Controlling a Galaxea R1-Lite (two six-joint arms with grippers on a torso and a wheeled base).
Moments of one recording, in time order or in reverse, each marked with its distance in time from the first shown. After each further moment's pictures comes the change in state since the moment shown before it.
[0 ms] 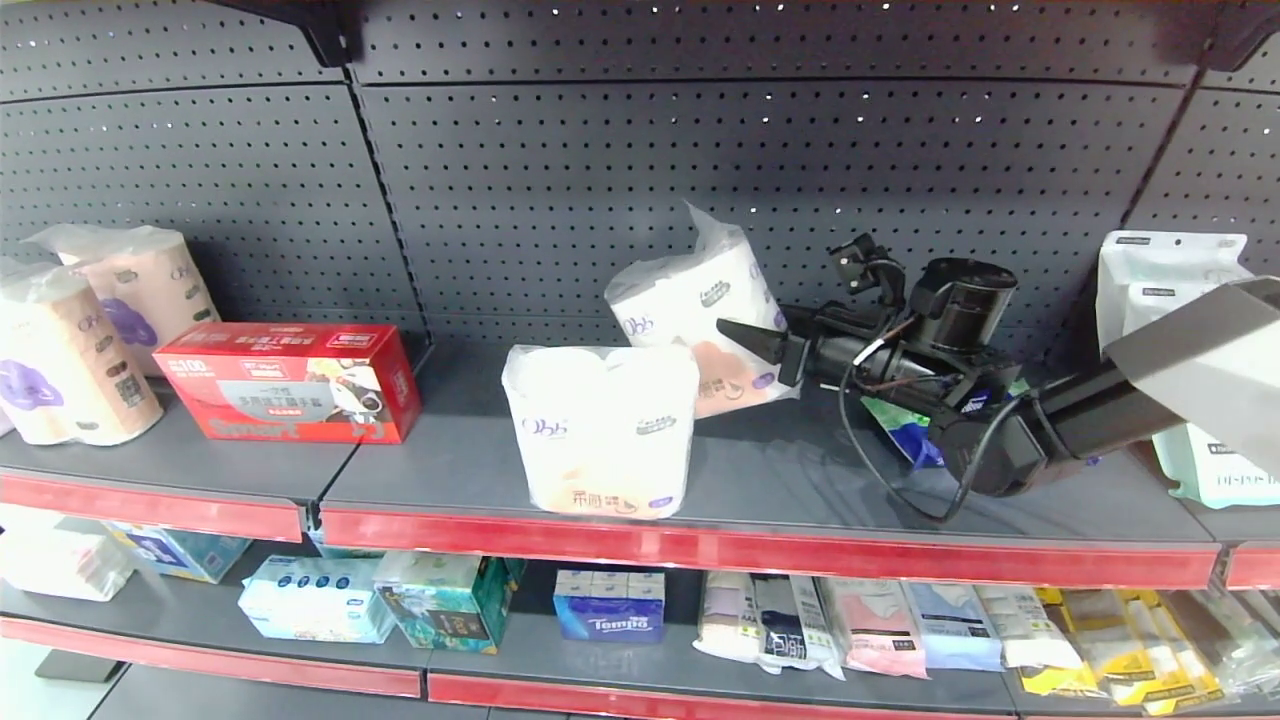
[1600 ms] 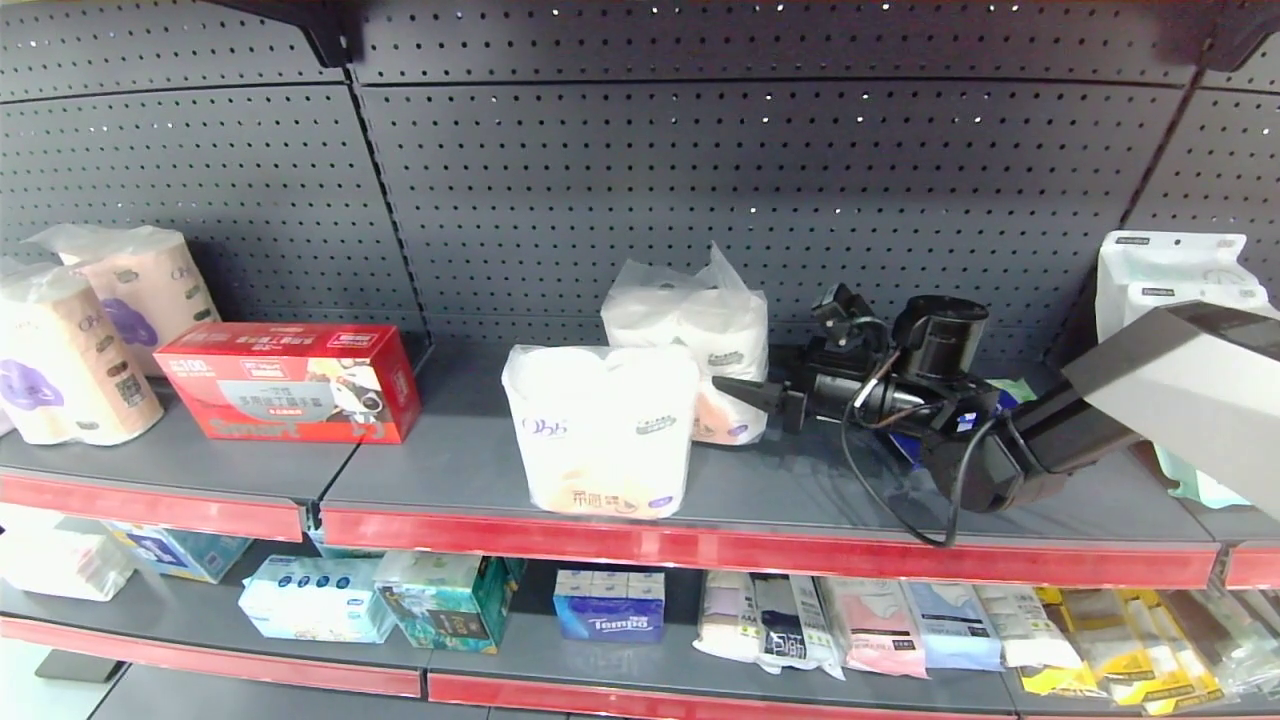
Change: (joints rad) left arm 0.000 0.000 0.000 0.000 0.000 0.000; right arm -0.034 0.081 0.017 0.011 0.198 -0.188
